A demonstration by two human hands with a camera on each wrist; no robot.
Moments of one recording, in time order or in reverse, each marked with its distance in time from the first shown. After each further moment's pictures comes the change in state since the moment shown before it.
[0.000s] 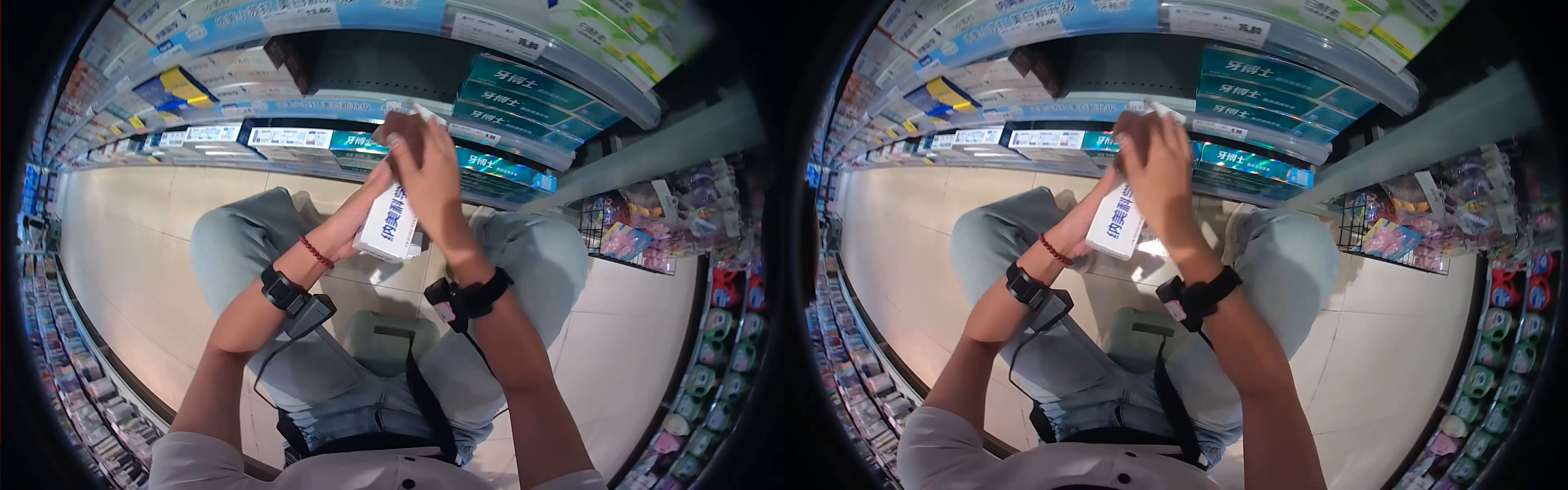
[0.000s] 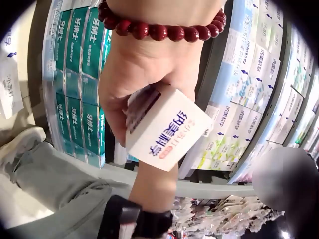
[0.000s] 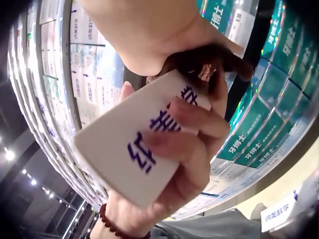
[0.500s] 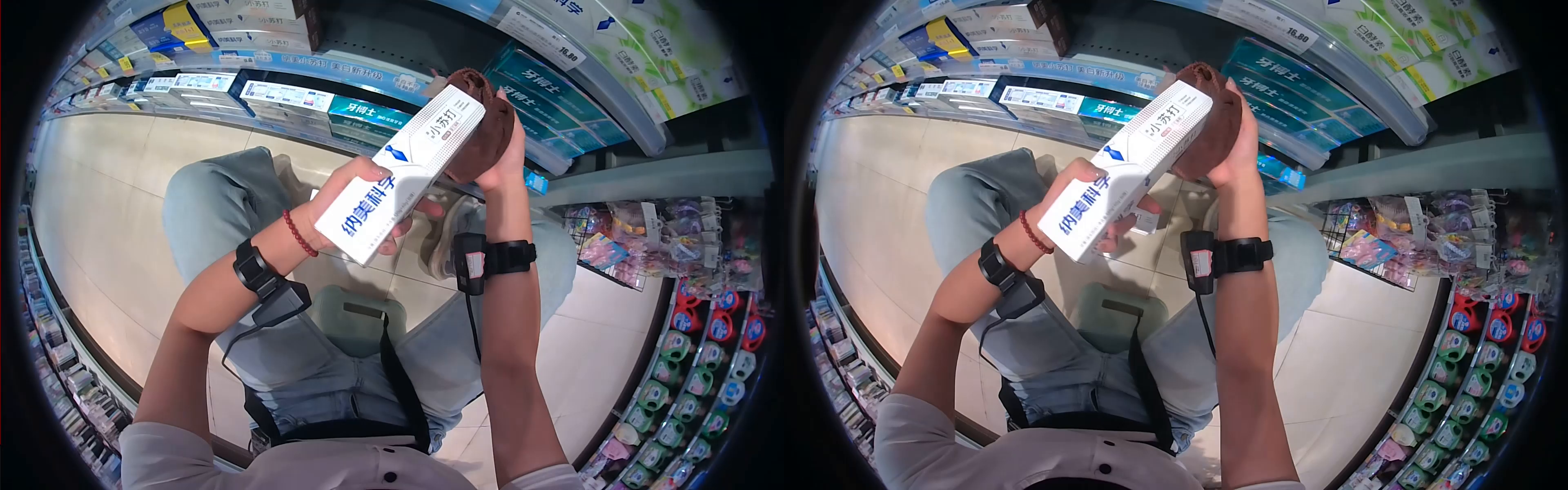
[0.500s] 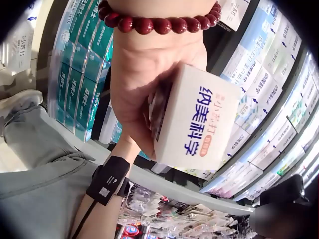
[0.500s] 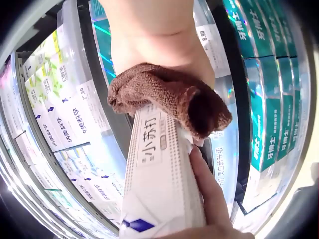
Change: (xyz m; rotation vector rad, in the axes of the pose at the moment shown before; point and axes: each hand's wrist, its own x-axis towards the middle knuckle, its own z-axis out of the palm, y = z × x) left_hand -0.035 0.011 0.020 -0.558 -0.313 -0.210; right_hand 0.044 0.036 -0.049 1.482 -0.283 0.799
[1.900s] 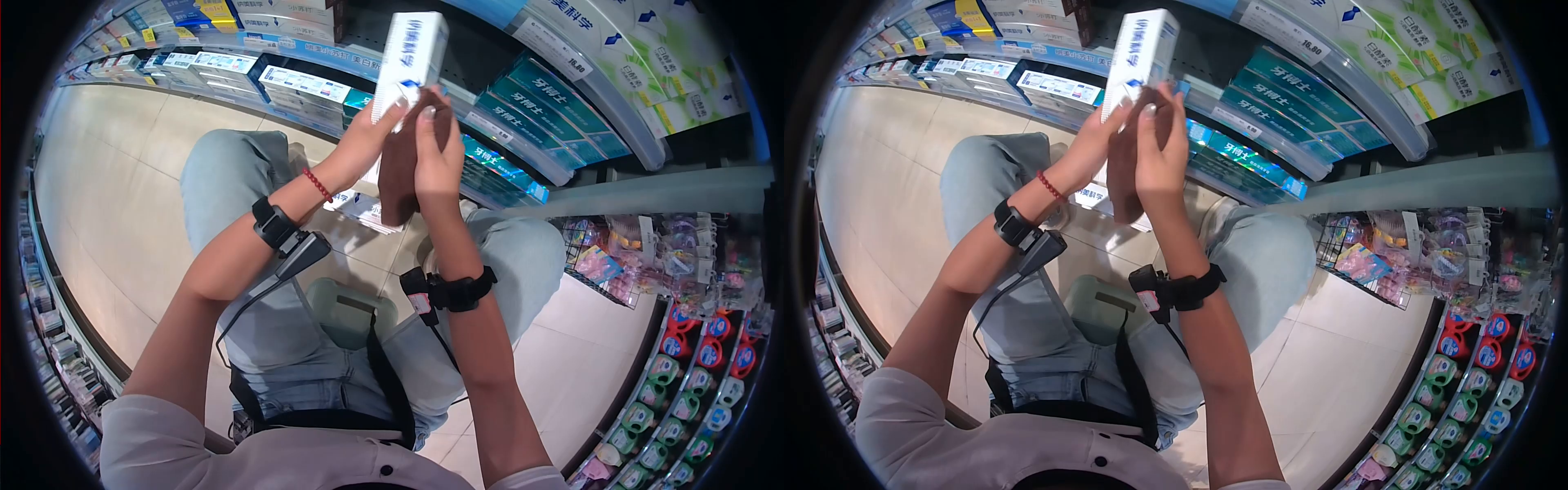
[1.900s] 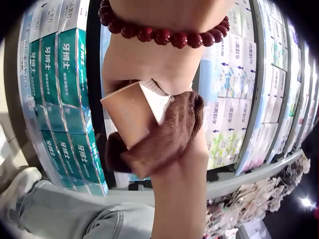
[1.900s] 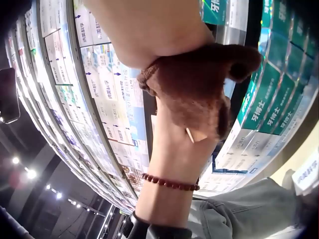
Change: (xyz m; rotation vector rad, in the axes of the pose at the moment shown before) left_hand 0.030 0.027 -0.016 1.045 0.561 0.830; right_hand -0.022 0.090 0.042 -0.855 0.137 -0.541
